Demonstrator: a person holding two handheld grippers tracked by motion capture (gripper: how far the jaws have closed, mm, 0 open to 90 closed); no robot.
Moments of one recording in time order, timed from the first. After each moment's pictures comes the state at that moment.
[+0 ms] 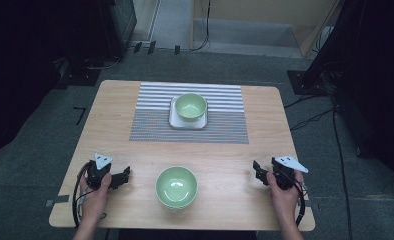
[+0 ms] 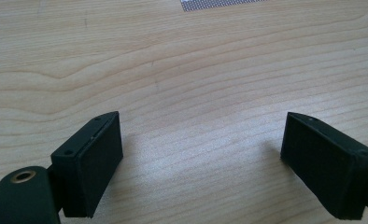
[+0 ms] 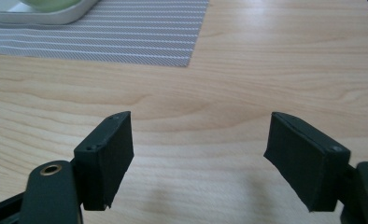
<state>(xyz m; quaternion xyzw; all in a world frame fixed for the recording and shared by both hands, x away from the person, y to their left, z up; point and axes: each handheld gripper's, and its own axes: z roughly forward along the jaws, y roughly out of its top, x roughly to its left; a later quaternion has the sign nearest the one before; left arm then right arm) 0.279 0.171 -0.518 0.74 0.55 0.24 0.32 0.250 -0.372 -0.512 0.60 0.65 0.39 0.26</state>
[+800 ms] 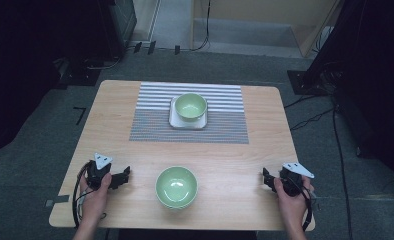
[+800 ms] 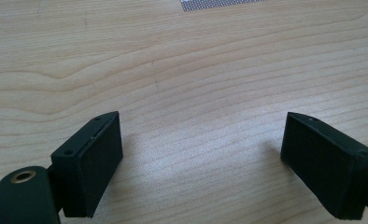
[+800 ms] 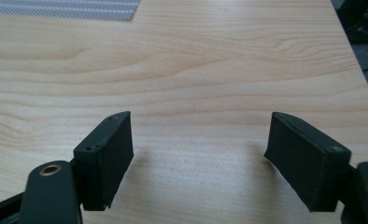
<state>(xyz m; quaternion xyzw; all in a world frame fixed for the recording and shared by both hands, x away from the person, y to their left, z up) 0.279 0.171 -0.518 0.74 0.55 0.24 0.32 0.234 -0.392 -0.522 0.63 0.64 0.33 0.28</state>
